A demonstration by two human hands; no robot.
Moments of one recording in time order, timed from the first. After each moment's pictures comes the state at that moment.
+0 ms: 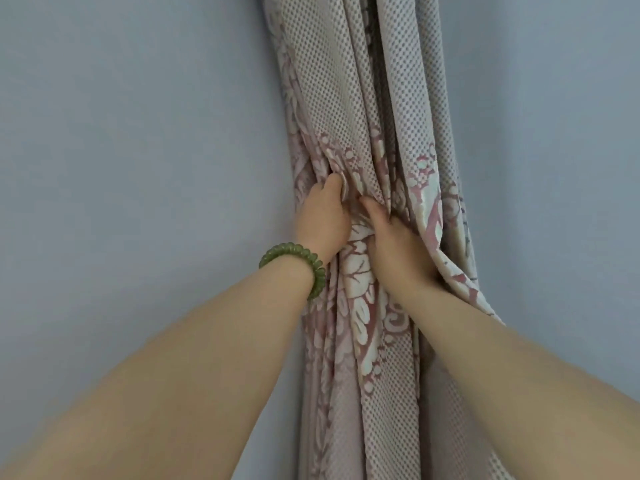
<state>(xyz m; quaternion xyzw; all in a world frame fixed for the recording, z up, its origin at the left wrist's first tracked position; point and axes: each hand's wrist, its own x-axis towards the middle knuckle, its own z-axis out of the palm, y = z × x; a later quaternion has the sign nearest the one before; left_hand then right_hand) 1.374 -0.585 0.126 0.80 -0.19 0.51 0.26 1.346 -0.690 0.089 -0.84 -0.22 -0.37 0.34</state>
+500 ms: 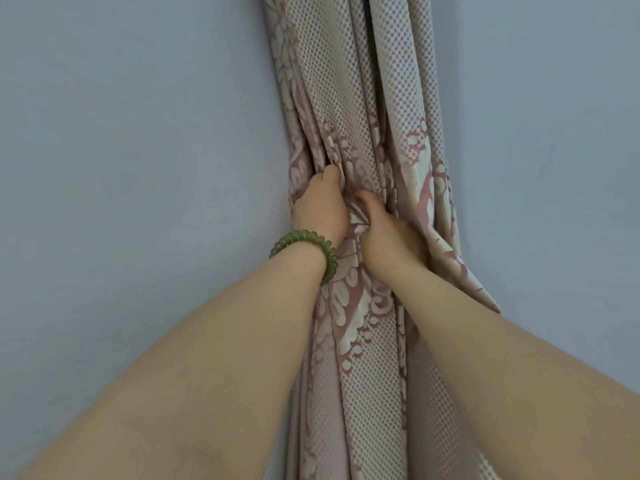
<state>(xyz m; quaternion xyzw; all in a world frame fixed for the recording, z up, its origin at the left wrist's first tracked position) 1.504 -0.646 0.130 0.80 -0.16 0.52 0.24 1.466 -0.737 0.092 -0.84 -0.14 -0.40 0.35</state>
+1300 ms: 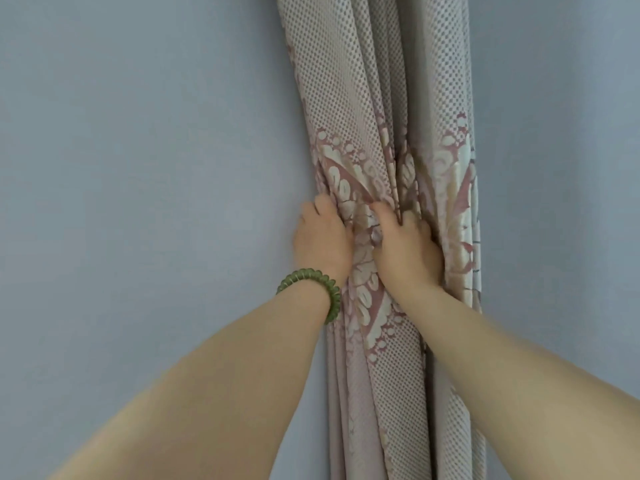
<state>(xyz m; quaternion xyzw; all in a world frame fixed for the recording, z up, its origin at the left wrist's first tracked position) 1.327 -0.595 0.054 0.83 0.07 0.51 0.19 1.336 -0.695 0.041 -0.86 -0.16 -0.44 0.21</state>
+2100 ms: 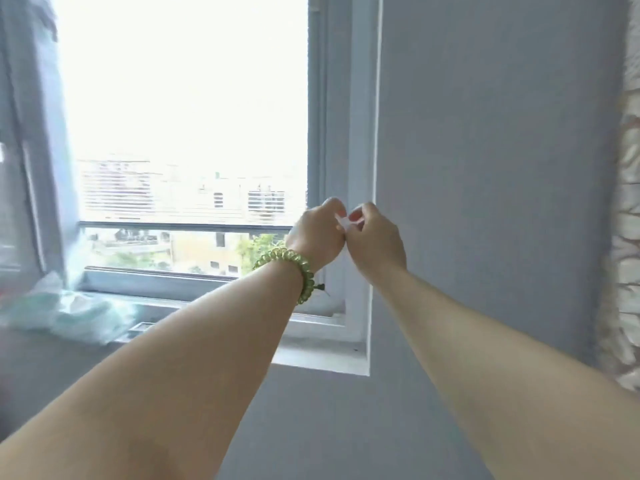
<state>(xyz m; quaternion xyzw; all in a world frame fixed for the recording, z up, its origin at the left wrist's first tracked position) 0.794 -0.331 0.012 0.81 0.39 0.44 0.06 0.872 -0.384 0.003 -0.65 -0.54 -0.04 0.53</state>
